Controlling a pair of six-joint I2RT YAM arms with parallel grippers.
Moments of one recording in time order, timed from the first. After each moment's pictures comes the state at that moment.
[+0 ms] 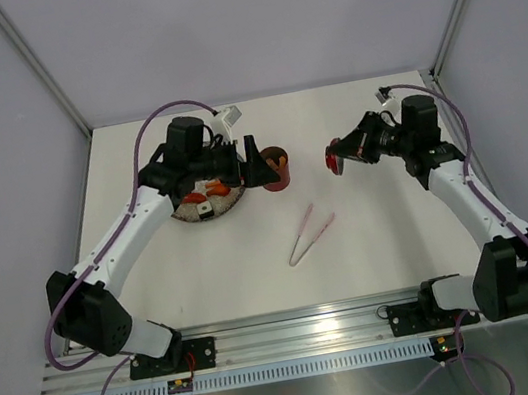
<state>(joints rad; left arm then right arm) -0.49 1.47 1.35 -0.48 0.64 -0.39 0.08 1.27 1.00 -0.21 -0.67 0.72</state>
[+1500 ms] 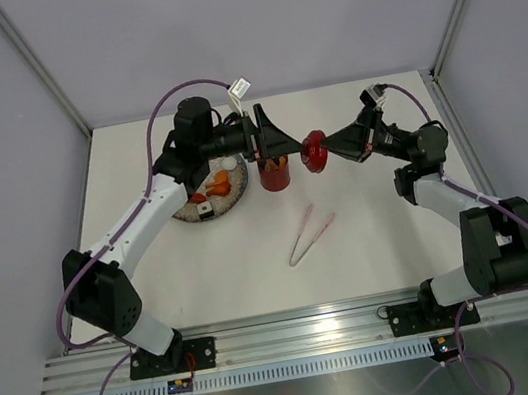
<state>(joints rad) -0.53 1.58 1.40 -0.02 0.85 -0.76 0.09 1.42 0.73 1.29 -1.06 1.82</state>
